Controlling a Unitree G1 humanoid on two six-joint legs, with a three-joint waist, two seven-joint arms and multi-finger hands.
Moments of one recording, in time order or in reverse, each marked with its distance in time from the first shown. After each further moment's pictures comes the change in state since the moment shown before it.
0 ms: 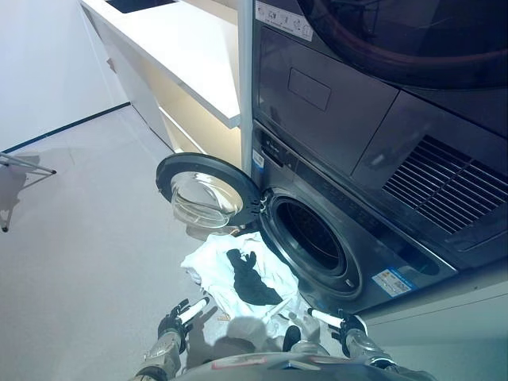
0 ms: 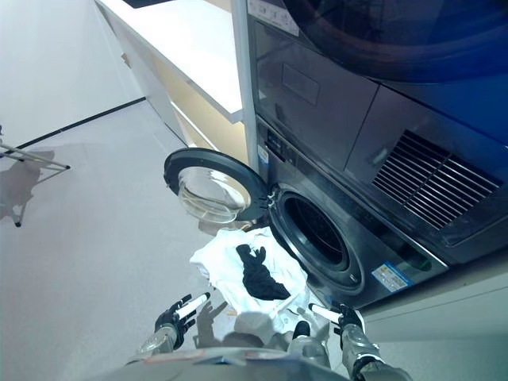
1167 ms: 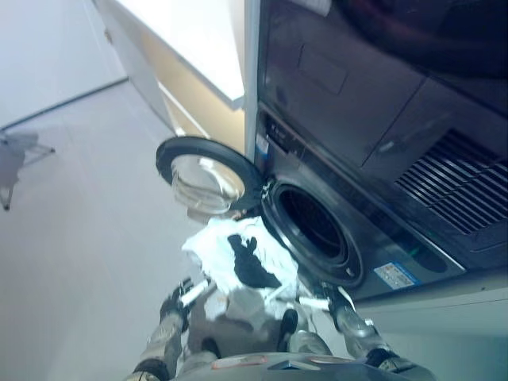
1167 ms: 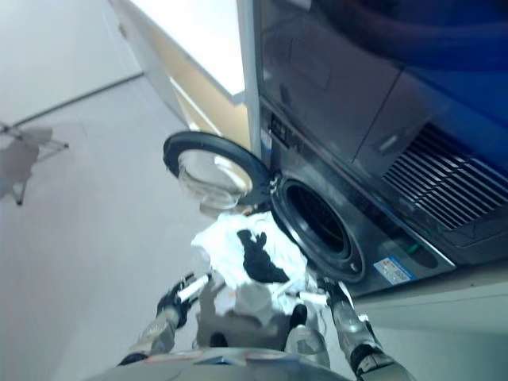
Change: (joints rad) left arm -0.005 0.015 -0.025 -0.284 -0.052 -0.029 0.003; right arm -0.074 -0.049 0.223 -0.235 -0.159 -0.002 0.017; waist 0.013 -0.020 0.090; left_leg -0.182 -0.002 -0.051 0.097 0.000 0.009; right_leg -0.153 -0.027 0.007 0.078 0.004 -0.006
